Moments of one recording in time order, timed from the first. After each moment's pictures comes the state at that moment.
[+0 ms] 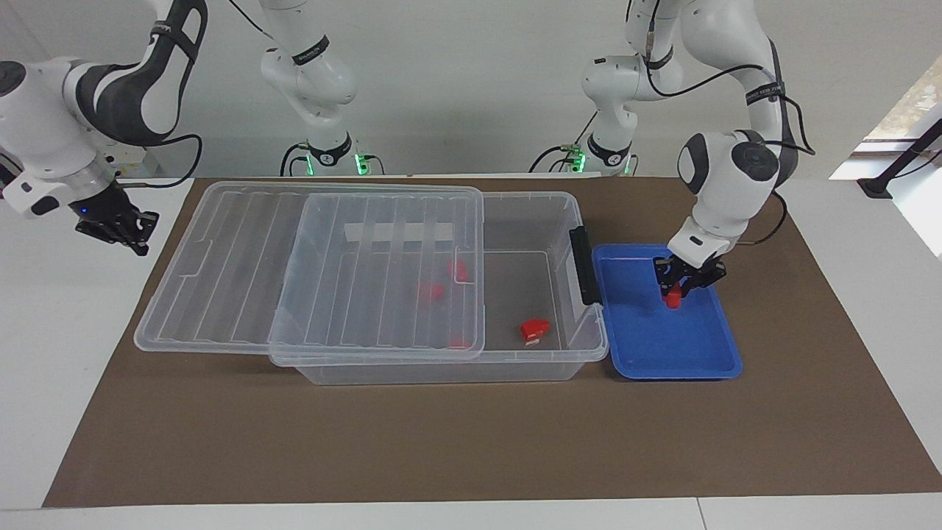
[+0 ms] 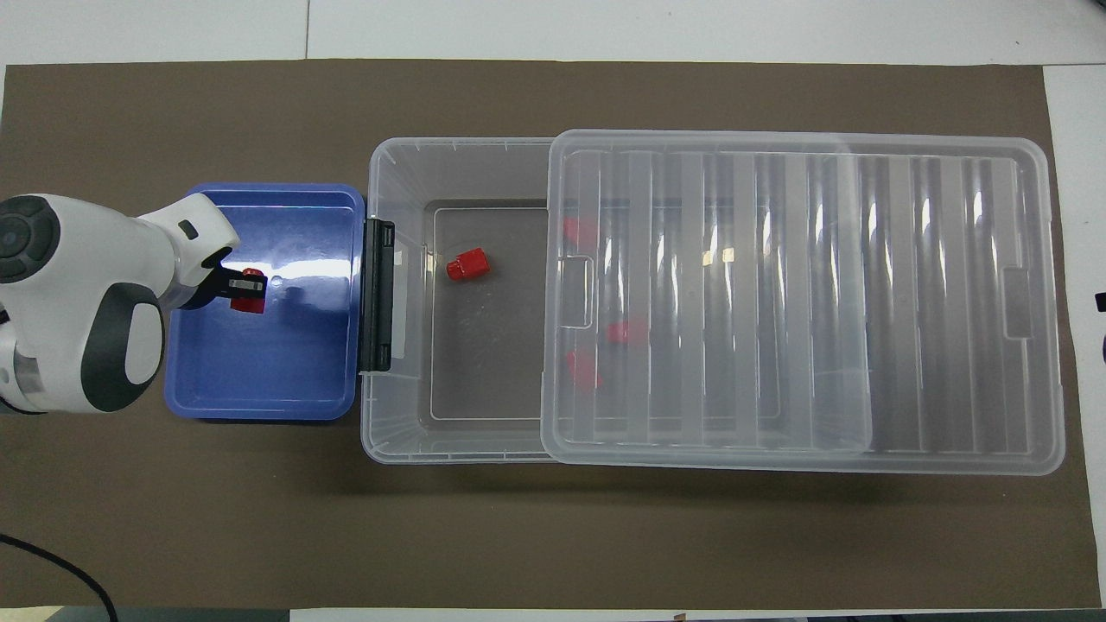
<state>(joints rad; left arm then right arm) -0.10 0.12 -0.02 -2.13 0.02 2.31 0.09 -0.39 0.02 0.01 -1.92 -0.05 1.96 -0.45</state>
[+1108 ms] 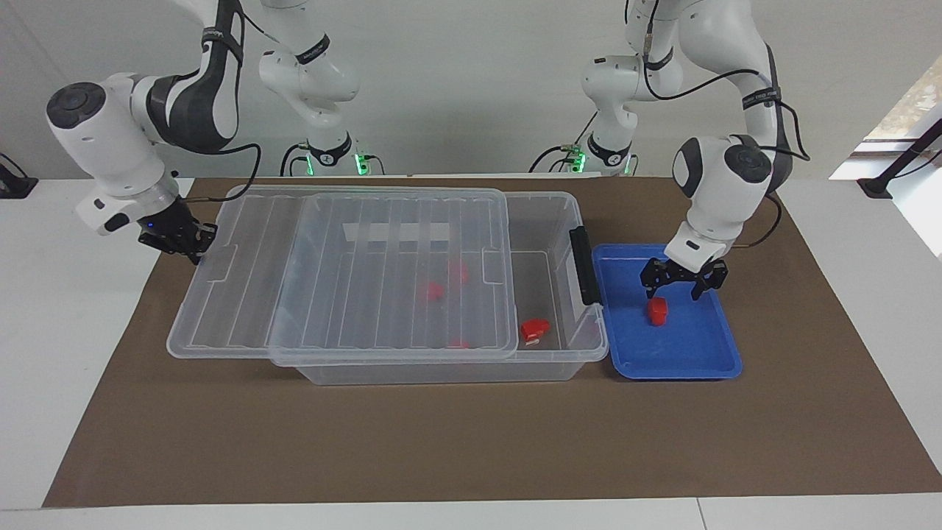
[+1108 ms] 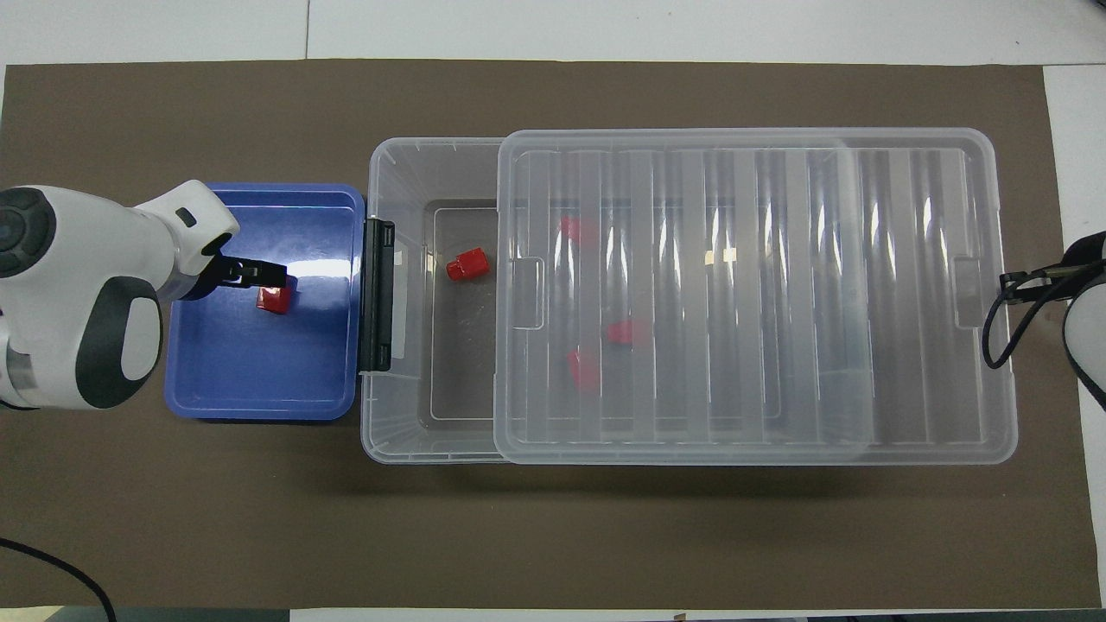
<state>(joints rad) -0.10 0.07 -0.02 -2.07 0.02 2.23 0.02 -0.22 0.00 0.02 -1.97 -0.05 1.96 -0.23</state>
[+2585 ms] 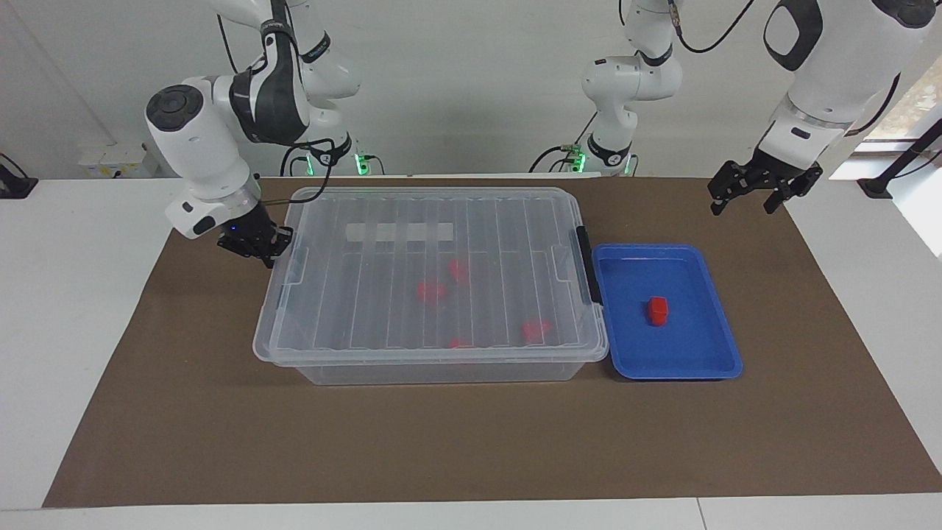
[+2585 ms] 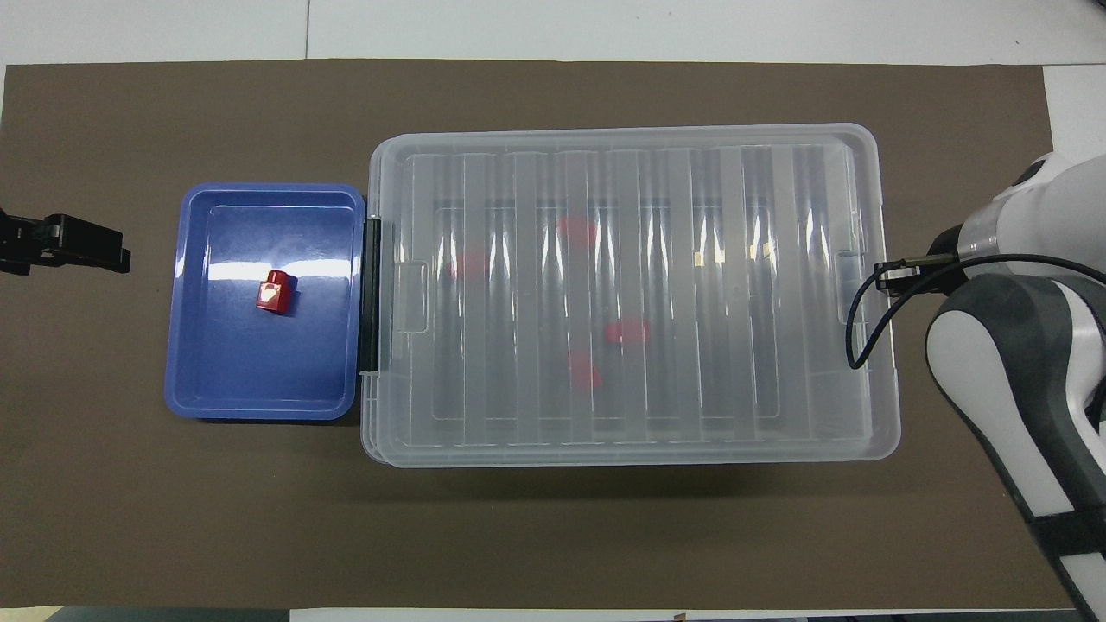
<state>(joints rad) -0.04 -0.01 -0.01 -1.61 0.01 1.60 0.01 -0.01 -0.01 0.03 -1.98 0.00 1.96 -0.01</state>
